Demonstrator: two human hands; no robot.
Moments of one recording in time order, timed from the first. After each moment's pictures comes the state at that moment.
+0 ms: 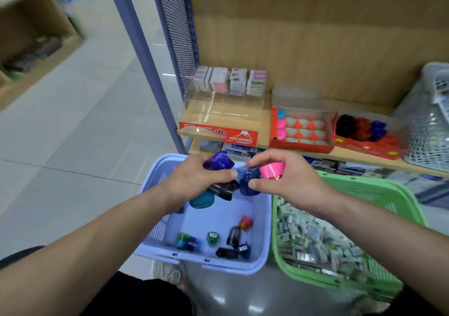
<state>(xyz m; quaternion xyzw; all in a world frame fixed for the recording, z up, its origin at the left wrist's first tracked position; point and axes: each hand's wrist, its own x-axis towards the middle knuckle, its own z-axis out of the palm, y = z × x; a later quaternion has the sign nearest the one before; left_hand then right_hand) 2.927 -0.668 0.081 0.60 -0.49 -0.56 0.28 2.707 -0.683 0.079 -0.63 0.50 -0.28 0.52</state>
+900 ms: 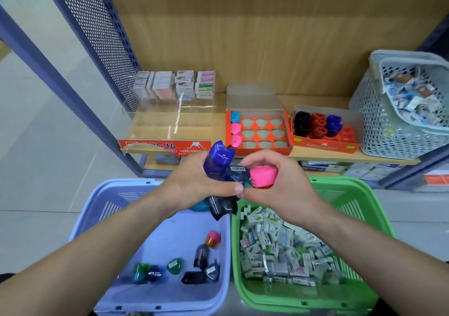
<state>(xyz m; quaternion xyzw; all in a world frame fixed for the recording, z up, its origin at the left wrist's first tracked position) 2.826 -0.747 0.060 0.52 -0.59 -0.57 0.25 2.625 -0.716 0.062 -0.61 0.56 -0.35 0.44</state>
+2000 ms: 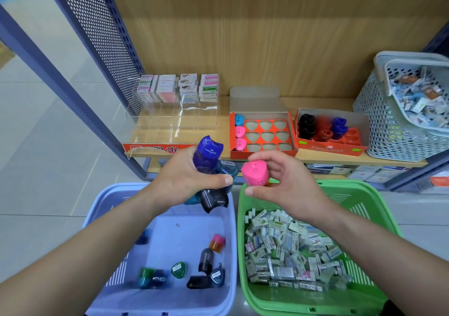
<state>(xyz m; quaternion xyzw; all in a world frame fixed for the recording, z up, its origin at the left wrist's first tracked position) 2.847 -0.760 0.066 0.57 -0.59 -0.51 0.26 2.621 -0.732 0.045 -0.58 0.53 -0.35 0.51</state>
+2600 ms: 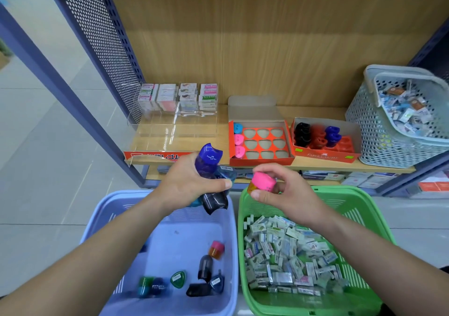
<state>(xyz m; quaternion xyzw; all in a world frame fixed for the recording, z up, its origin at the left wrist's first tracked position) 2.851 -0.766 0.068 0.57 -0.60 -0.49 0.26 2.613 -0.730 0.035 -0.58 0.55 -0.32 0.50</state>
